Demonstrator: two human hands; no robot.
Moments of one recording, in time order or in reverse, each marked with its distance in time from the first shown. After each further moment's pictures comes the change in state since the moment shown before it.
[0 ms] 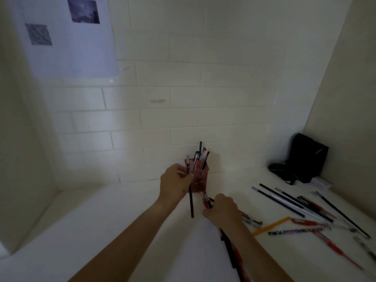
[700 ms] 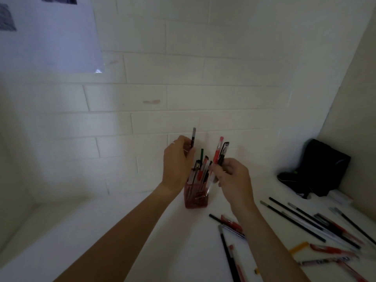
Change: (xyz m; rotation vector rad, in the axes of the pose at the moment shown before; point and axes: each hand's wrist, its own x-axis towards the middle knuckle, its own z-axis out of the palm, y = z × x) left_hand 0.099 0.025 0.026 0.082 0.231 0.489; right_hand 0.062 -0.037 -0.065 0.911 0.343 -0.205
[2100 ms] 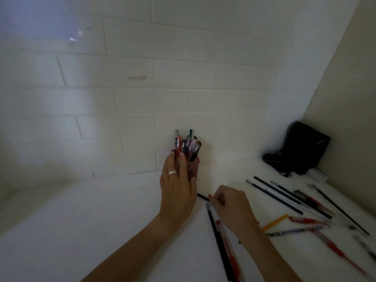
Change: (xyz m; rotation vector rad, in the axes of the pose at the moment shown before) left_hand -0.130 -0.026 0.028 0.413 -0.214 0.048; right_hand -0.055 0.088 -0.047 -0.795 -0.192 -0.056
